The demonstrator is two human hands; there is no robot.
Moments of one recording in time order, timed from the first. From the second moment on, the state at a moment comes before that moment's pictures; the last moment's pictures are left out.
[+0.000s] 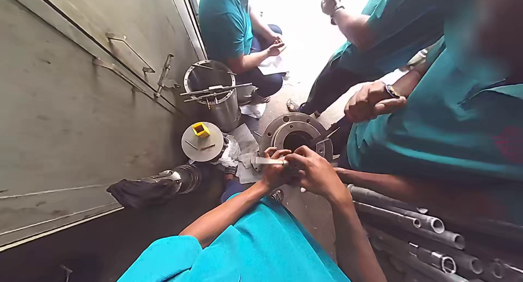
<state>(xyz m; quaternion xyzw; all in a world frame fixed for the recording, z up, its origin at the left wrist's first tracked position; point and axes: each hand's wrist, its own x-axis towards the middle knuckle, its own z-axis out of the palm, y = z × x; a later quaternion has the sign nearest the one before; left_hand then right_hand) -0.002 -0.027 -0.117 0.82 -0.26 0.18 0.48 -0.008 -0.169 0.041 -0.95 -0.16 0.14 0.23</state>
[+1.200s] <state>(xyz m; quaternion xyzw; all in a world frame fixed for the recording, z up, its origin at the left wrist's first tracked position) 0.013 0.088 -0.067 0.69 -0.17 0.05 0.70 -0.013 -0.102 0.007 -0.64 0.16 0.02 0.75</state>
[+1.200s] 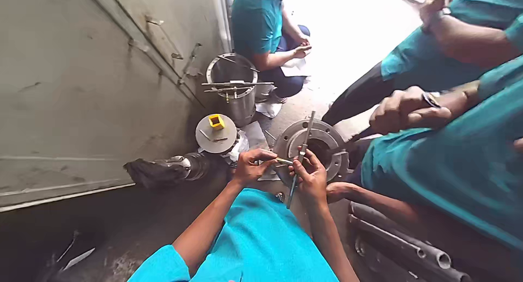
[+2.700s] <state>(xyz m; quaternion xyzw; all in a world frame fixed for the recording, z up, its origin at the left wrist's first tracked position) 0.045 0.323 -0.200 0.79 0.14 -0.34 0.49 0.208 0.185 -0.226 -0.87 0.05 0.16 0.46</state>
